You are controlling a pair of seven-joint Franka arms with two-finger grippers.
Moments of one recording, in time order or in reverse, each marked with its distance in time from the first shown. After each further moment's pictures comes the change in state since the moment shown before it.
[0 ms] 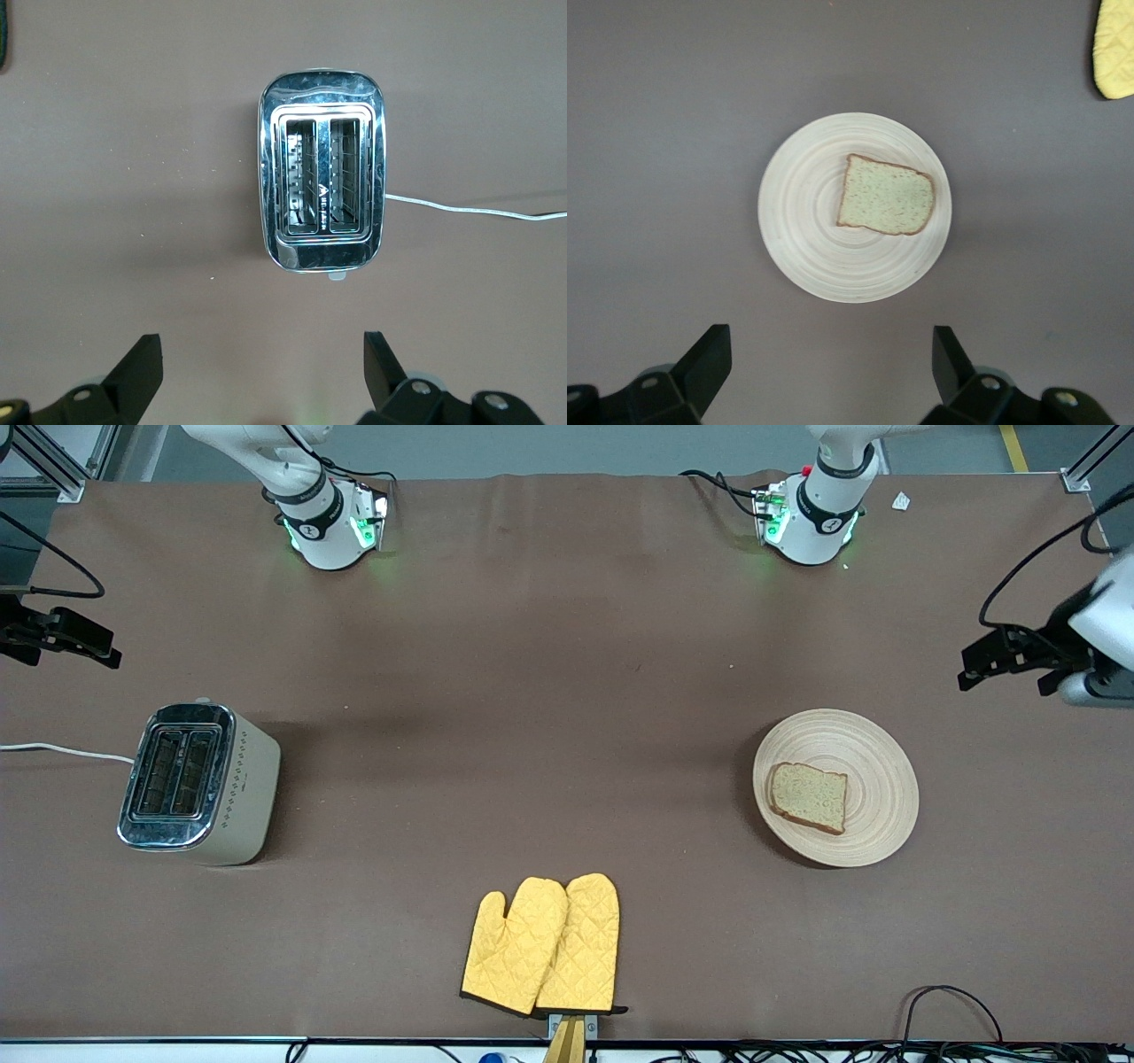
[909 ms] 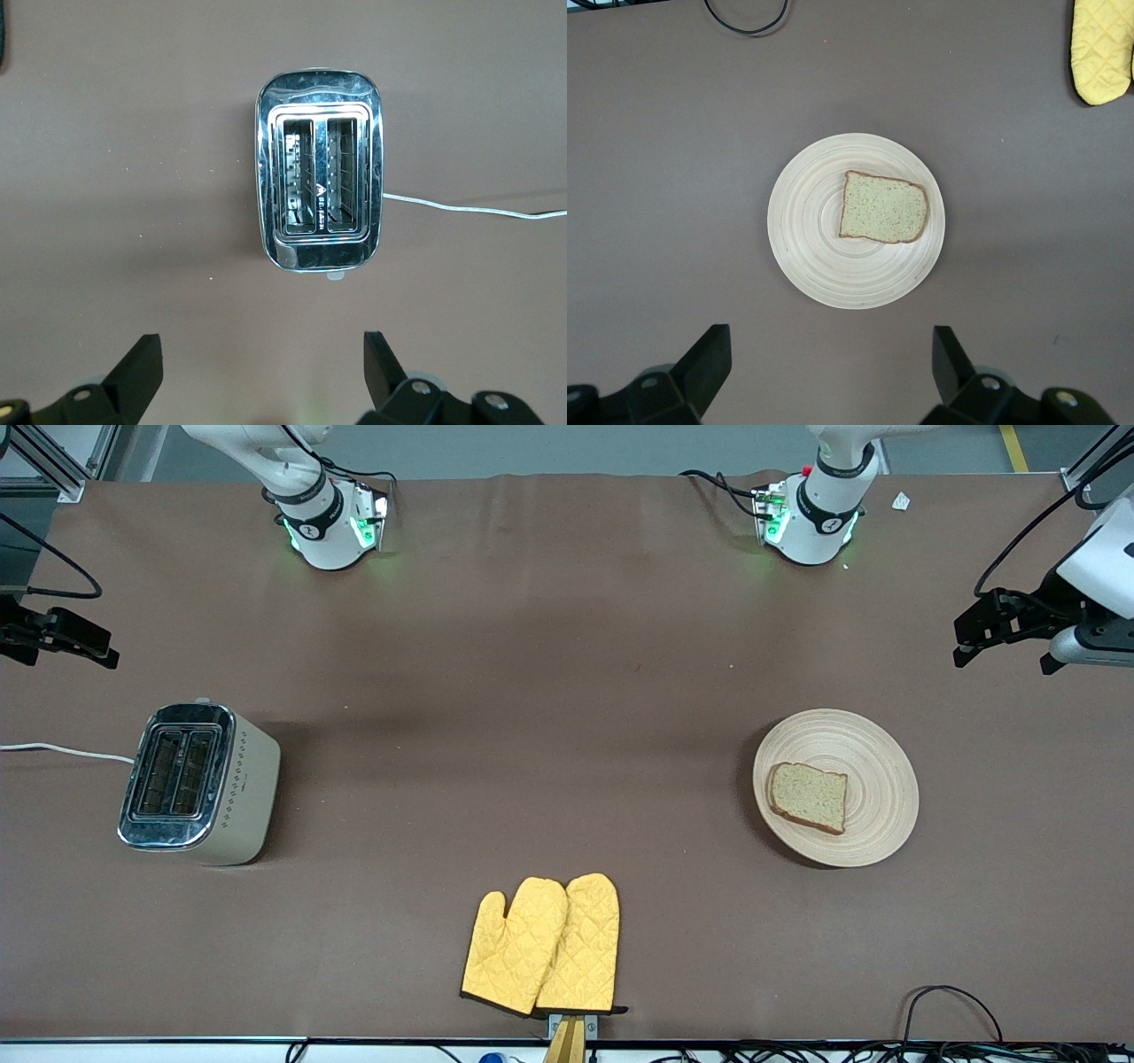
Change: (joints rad) left arm -0.092 -0.100 -0.017 -0.001 0.101 0.005 -0.050; right arm -0.002 0.000 -0.003 0.000 -0.001 -0.001 0.000
